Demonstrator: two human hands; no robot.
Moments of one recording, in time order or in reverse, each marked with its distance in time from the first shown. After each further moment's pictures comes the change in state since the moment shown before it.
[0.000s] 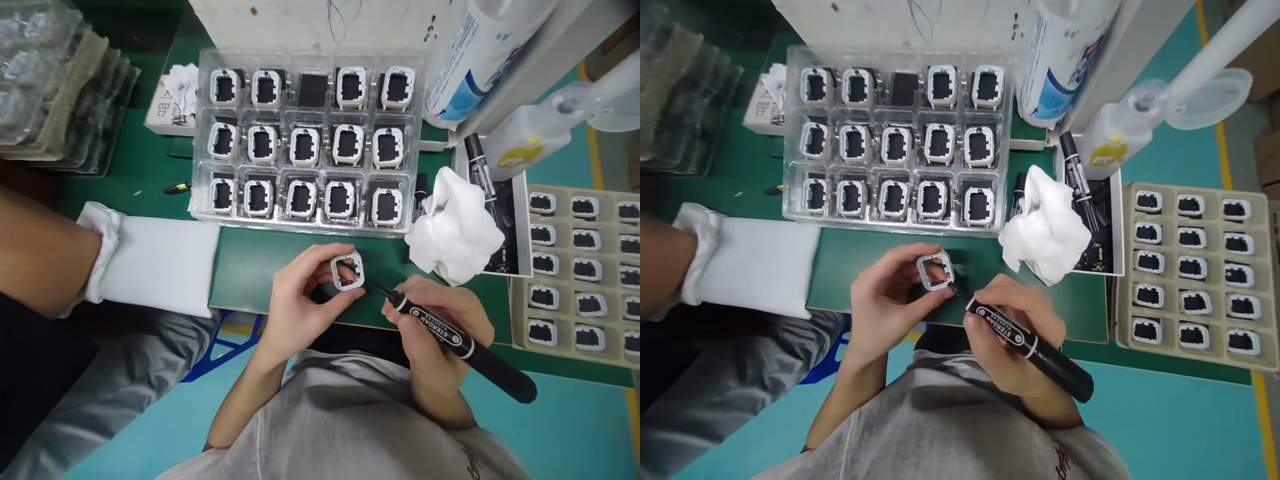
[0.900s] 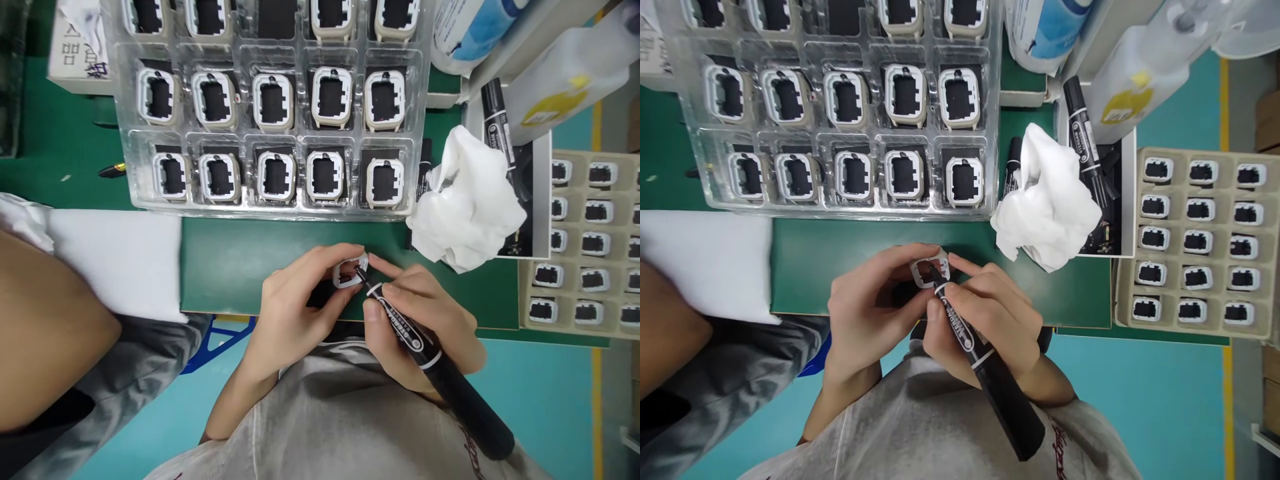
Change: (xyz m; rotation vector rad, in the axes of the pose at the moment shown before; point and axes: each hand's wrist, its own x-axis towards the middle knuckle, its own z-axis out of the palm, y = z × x) left_hand -0.008 0.003 -0.007 0.365 -0.149 0.198; right_hand 0.018 -0.011 0.015 -0.452 -0.114 -0.364
